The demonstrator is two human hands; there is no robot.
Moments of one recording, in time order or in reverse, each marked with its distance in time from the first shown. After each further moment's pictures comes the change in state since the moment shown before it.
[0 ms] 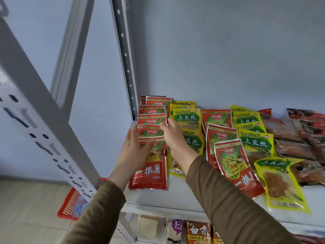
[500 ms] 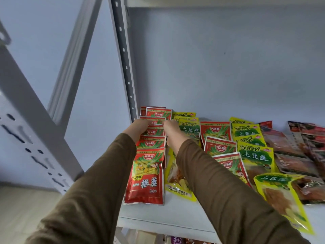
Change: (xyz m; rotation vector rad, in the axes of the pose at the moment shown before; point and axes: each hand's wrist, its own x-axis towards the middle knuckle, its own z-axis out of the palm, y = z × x) left_hand 0.121 0.065 -0.013 -0.388 -0.165 -0.446; right_hand 0.079 -0.027 0.005 0.160 0.096 0.284
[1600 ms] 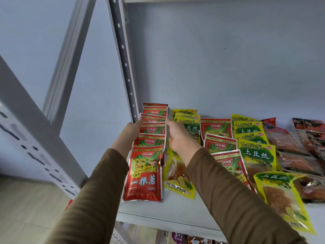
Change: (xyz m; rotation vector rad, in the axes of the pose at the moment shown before) left_hand -0.010 -0.028 -0.010 0.004 0.147 0.053; right_hand -0.013 0.013 -0.029 0.211 -0.183 0.054
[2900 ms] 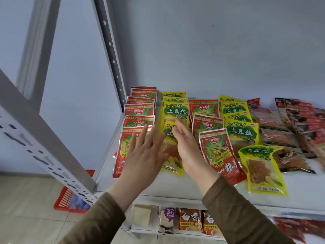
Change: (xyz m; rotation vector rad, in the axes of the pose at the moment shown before) left_hand -0.140 -0.090 0.041 1.133 0.053 0.900; right_hand -0.107 0.057 -0.068 -0.235 0.052 -0.297
